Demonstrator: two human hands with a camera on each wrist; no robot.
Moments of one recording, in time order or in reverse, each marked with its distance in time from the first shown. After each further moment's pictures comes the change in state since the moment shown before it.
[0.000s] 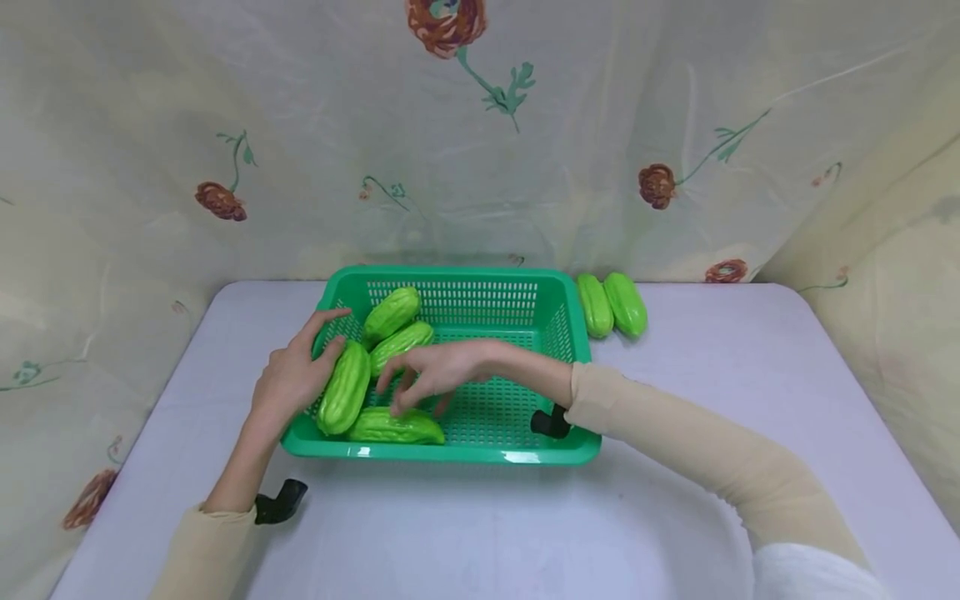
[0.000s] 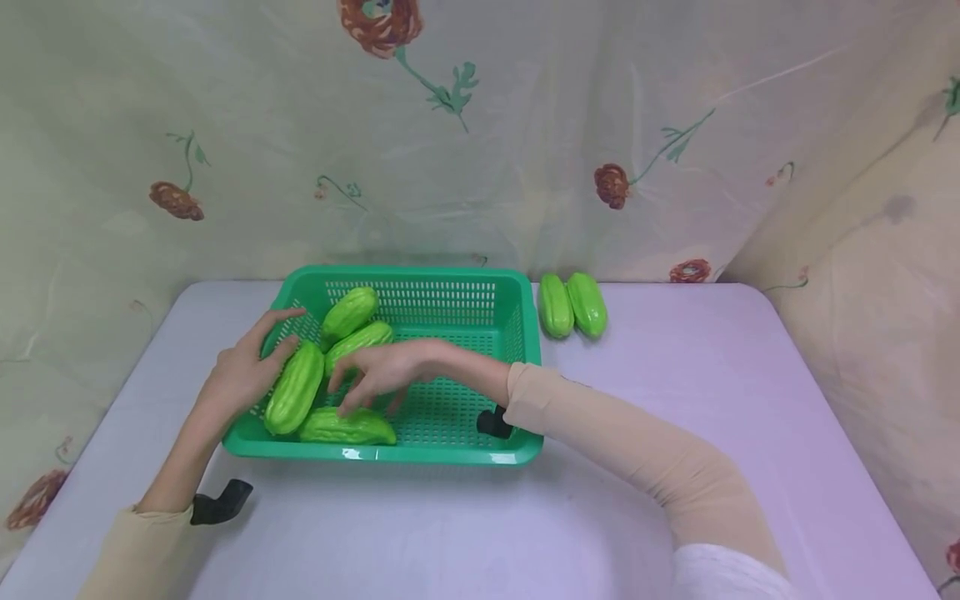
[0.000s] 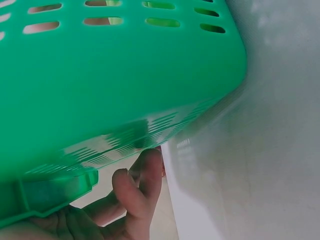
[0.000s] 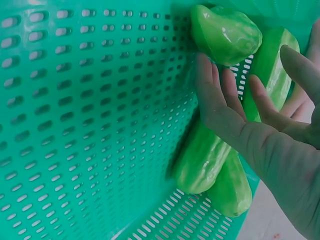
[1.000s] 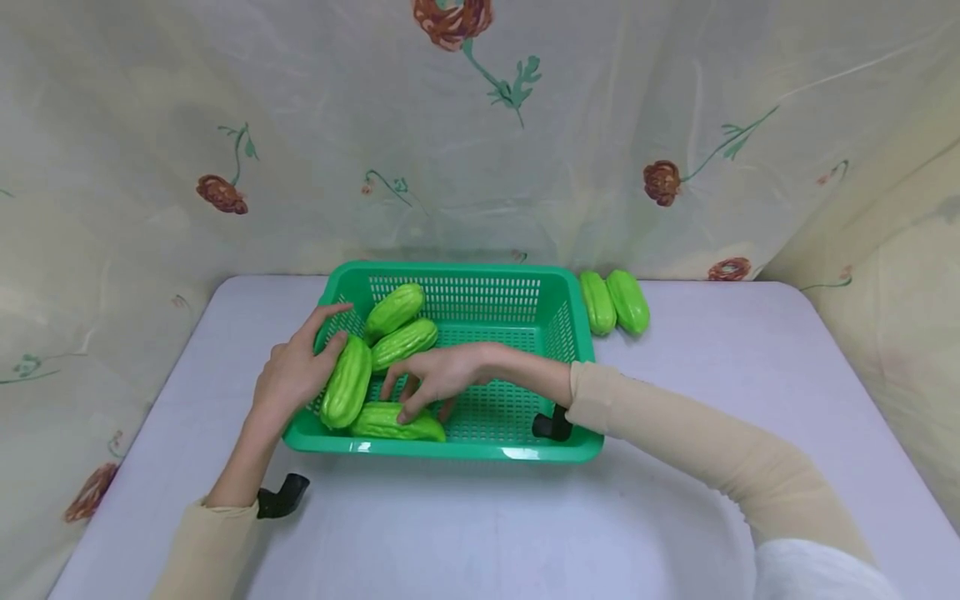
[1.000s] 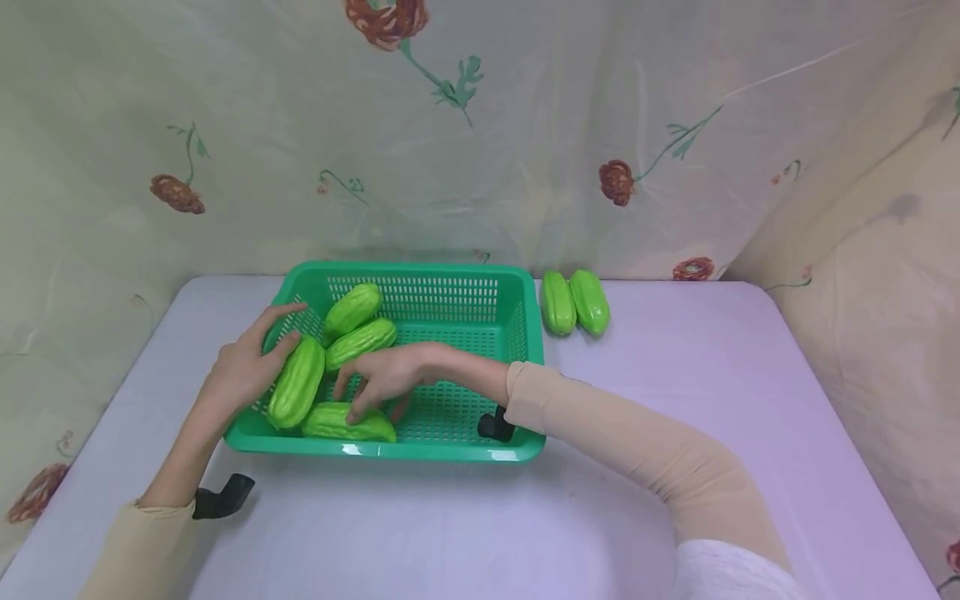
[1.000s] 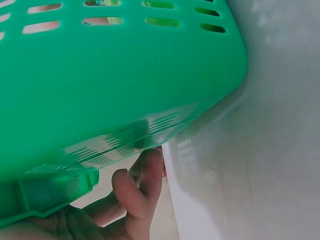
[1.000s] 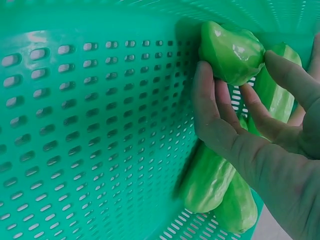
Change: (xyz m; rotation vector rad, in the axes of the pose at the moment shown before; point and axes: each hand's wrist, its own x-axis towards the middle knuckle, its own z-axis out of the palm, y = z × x) left_hand -0.001 -0.001 0.000 -0.007 0.001 -0.005; right_hand 0.007 0.004 0.007 -0.059 -0.021 0.045
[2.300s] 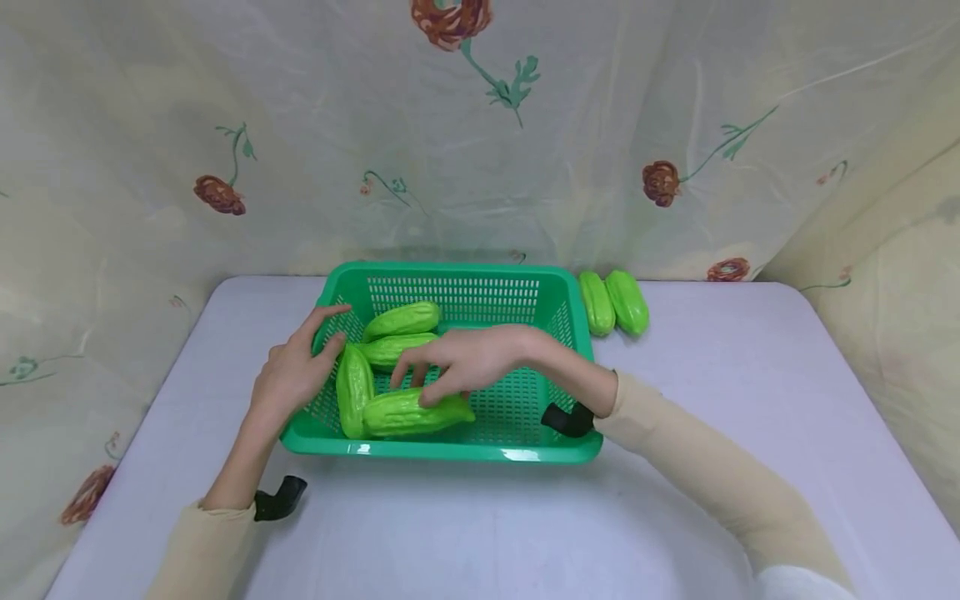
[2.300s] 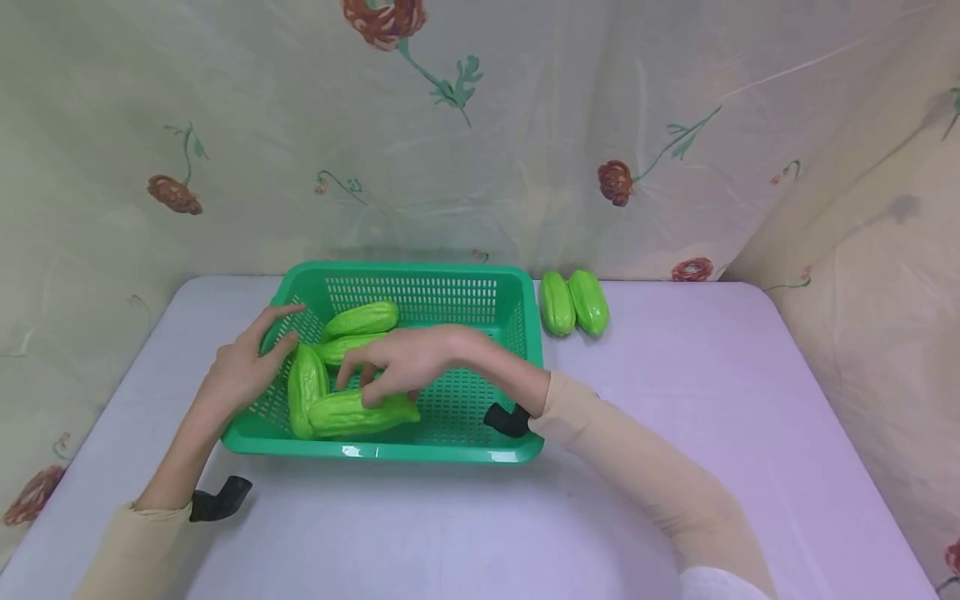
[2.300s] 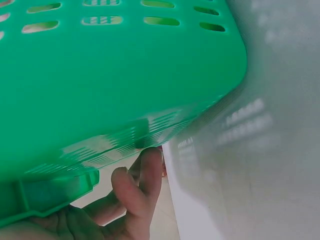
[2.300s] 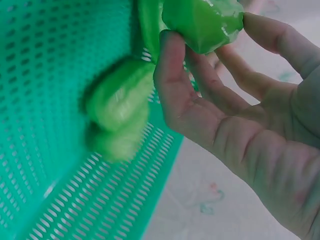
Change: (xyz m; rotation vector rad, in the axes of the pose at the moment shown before) left_hand 0.000 0.000 -0.001 -0.012 -0.003 0.000; right_hand -0.060 -0.022 -0.012 -0.308 0.044 -0.146
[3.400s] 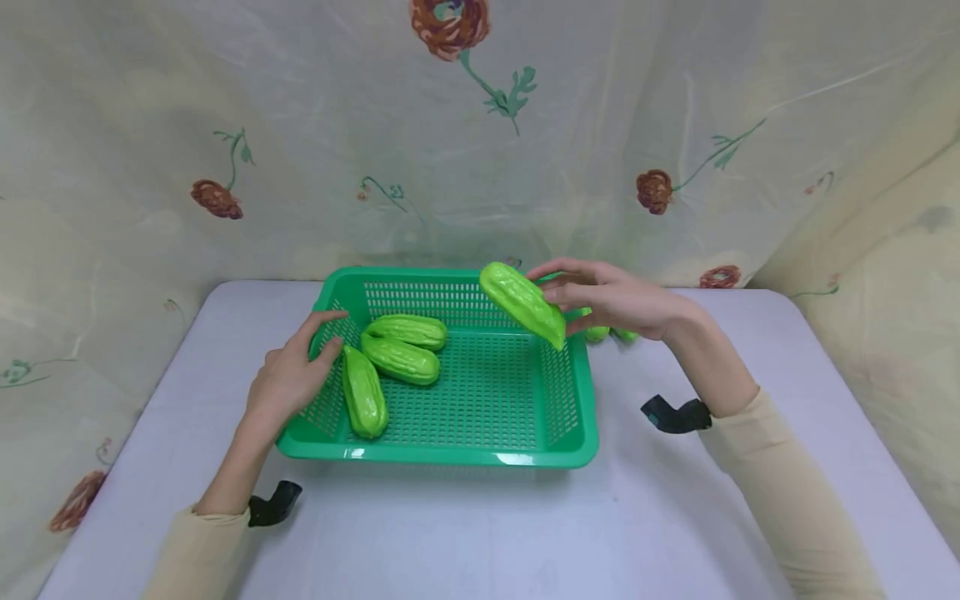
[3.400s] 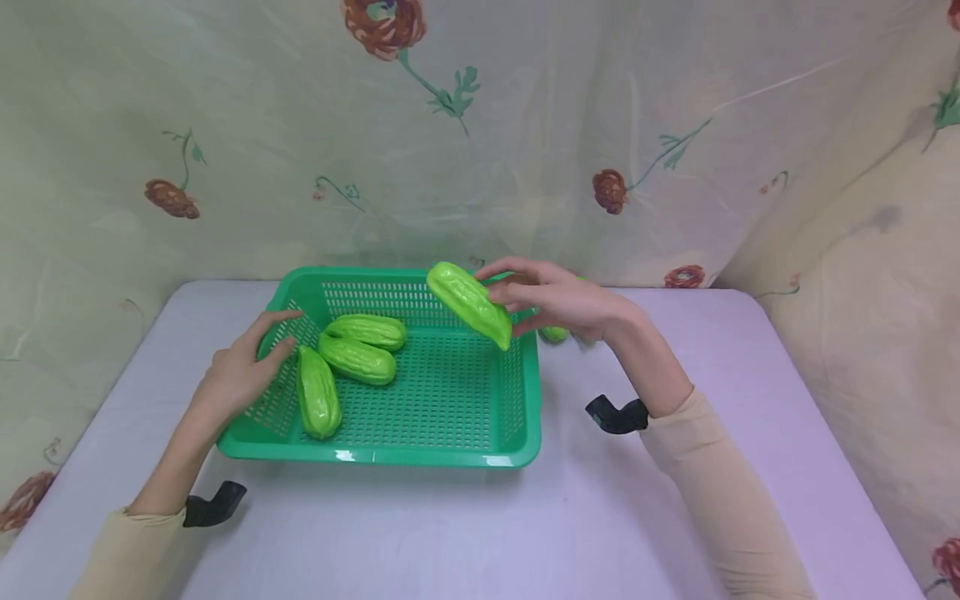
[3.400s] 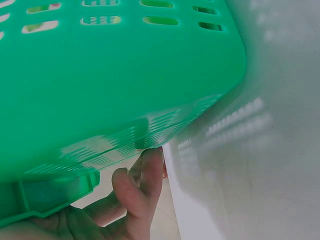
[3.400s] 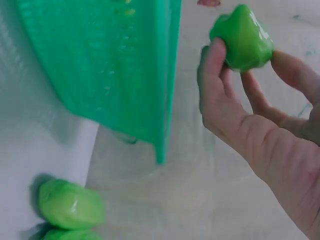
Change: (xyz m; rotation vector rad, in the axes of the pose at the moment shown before) left_hand 0.001 0.000 0.001 0.005 0.004 0.007; right_hand -0.125 0.094 -0.036 0.578 0.514 0.087
